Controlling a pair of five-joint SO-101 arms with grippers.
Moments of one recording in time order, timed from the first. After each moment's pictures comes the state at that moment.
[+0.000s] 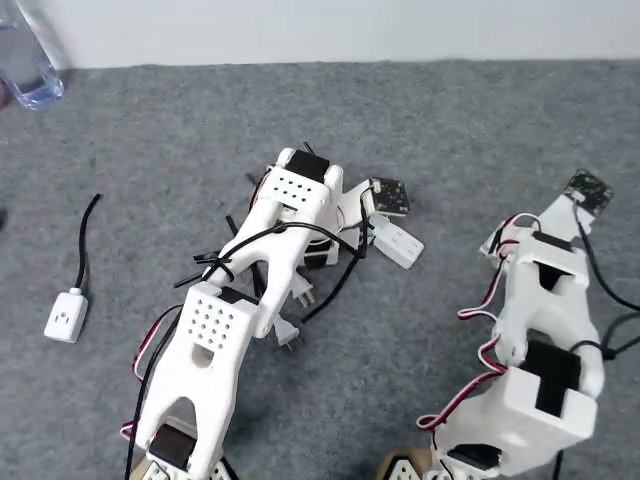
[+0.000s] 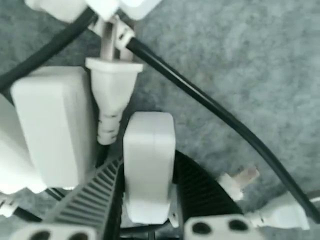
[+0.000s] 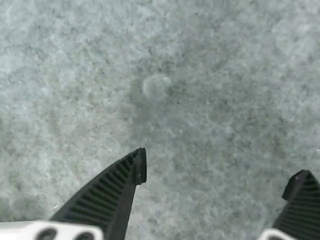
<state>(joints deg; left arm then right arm) 21.2 55.4 -46.3 97.4 -48.1 20.0 7.0 30.9 35.0 -20.2</state>
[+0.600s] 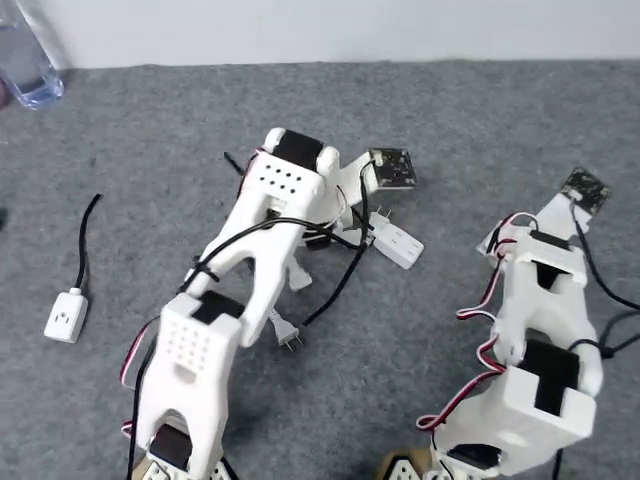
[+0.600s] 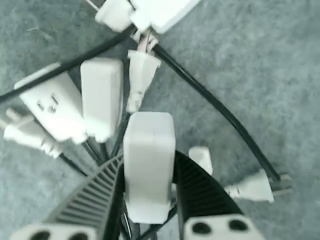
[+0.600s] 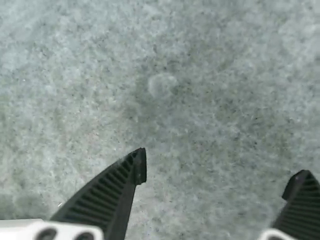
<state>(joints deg) 20.8 37.3 -37.8 98.8 -42.9 19.1 7.2 30.8 35.0 -20.2</state>
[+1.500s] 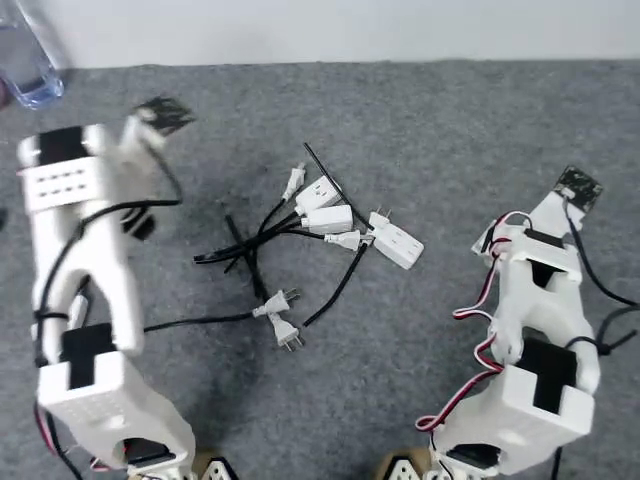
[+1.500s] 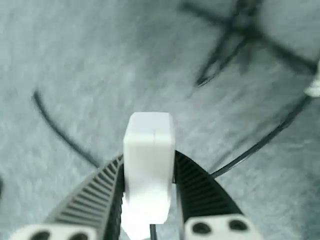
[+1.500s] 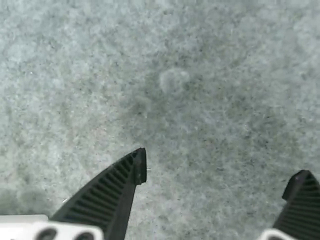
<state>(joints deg) -21.2 13.8 -15.1 96.6 -42.9 17.9 7.6 30.8 35.0 -20.2</state>
